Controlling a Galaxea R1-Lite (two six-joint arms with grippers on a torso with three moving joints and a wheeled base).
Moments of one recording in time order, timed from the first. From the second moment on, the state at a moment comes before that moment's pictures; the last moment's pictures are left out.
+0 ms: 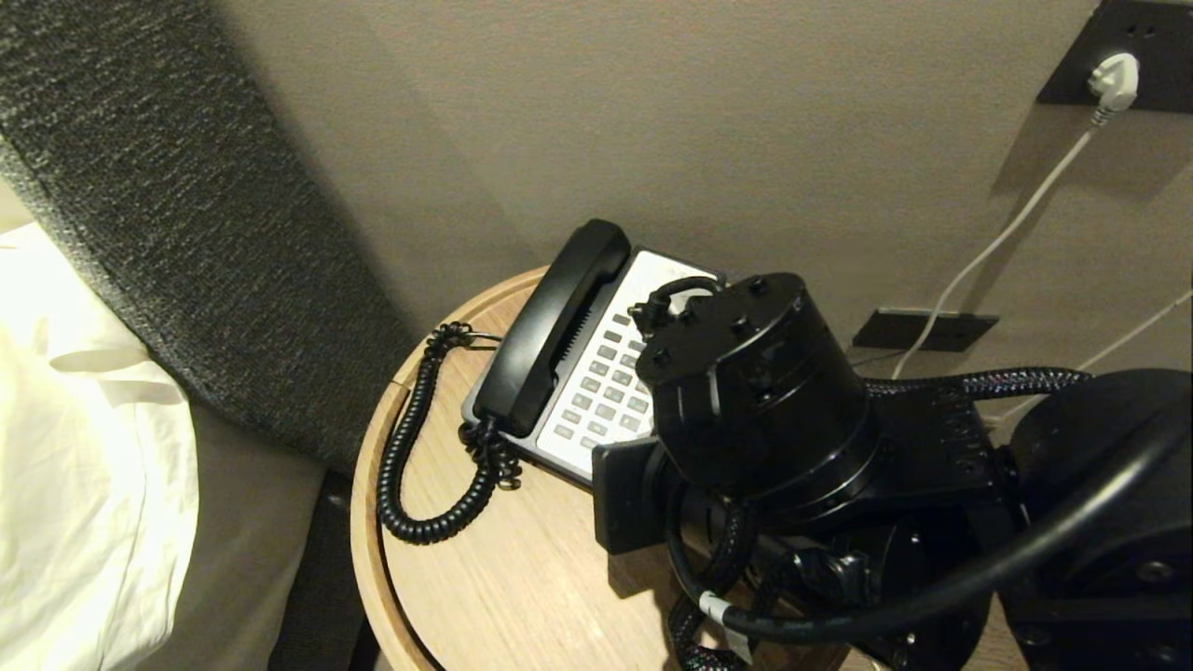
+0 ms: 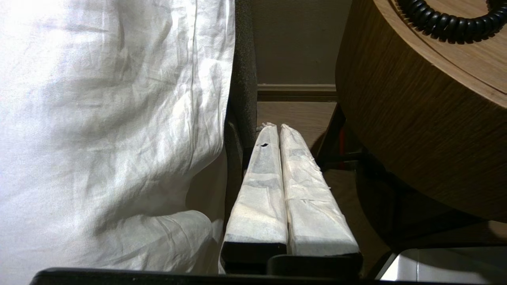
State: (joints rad) left arm -0.01 0.00 0.00 -0.03 -0.02 0.08; right arm 1.10 1.78 -1.26 0.11 -0.50 0.56
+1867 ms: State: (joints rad) left arm -0.01 0.00 0.00 -0.03 -0.02 0.08; right arm 0.13 0.74 -0.50 0.15 -0.12 0.36
